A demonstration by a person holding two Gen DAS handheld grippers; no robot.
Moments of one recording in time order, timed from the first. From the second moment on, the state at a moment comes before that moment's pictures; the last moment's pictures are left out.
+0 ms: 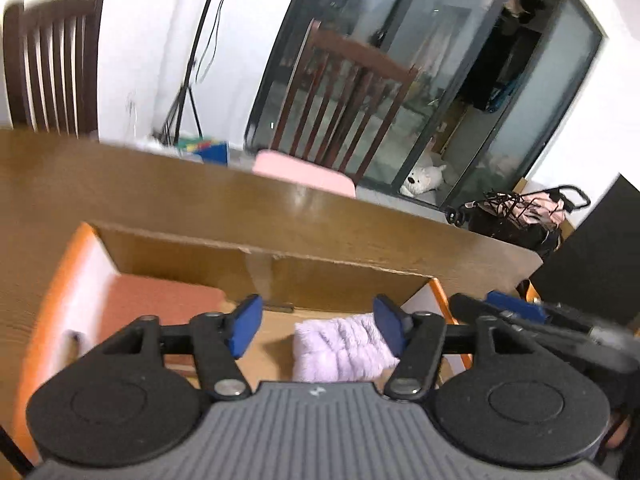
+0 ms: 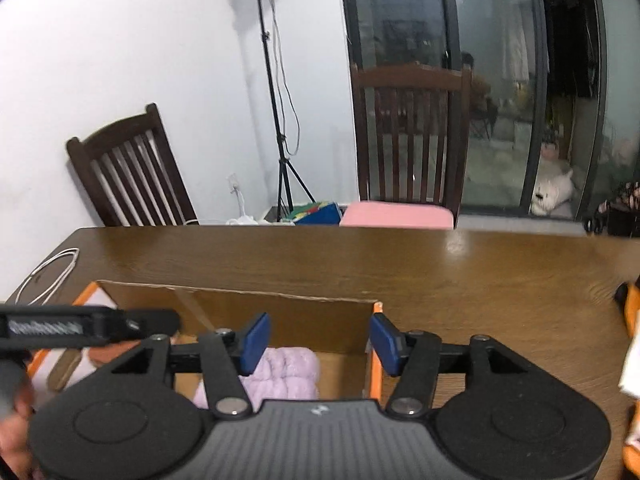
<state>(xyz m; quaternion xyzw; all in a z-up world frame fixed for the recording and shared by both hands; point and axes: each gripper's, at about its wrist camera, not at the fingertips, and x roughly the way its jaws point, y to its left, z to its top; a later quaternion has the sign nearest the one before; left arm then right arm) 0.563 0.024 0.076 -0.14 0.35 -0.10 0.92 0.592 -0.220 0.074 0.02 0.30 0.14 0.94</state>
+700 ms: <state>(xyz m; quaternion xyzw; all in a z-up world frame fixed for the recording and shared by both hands) 0.248 0.055 0.178 0.02 0.13 -0.04 0.99 0.320 -0.259 0.205 -0.03 0.14 0.16 0.98</state>
